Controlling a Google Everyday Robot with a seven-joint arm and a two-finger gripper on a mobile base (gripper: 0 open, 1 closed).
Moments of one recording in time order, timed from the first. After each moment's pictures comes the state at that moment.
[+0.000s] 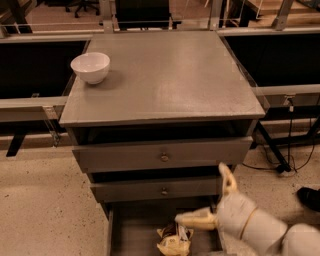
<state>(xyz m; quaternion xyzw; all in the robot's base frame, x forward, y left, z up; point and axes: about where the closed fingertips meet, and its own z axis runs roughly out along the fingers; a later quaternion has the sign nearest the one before) 0.442 -0.110 0.716 -0.36 0.68 0.18 0.61</state>
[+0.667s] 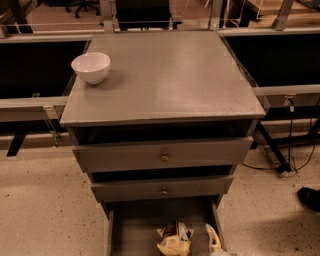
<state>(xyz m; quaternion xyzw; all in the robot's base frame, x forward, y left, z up) 0.354 -0.092 0.504 -0.30 0.76 0.26 0.52</state>
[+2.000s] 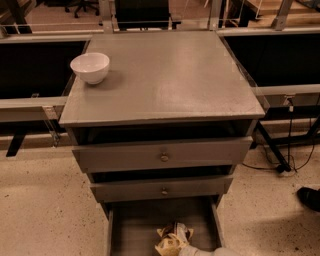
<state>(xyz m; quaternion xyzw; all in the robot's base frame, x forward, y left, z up) 0.392 -0.030 0.275 -0.51 0.71 0.24 0.42</state>
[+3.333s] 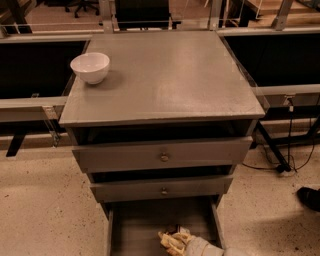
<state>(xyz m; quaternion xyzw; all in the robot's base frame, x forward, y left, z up) 0.437 -0.064 0.296 -0.43 0.74 0.21 0.47</state>
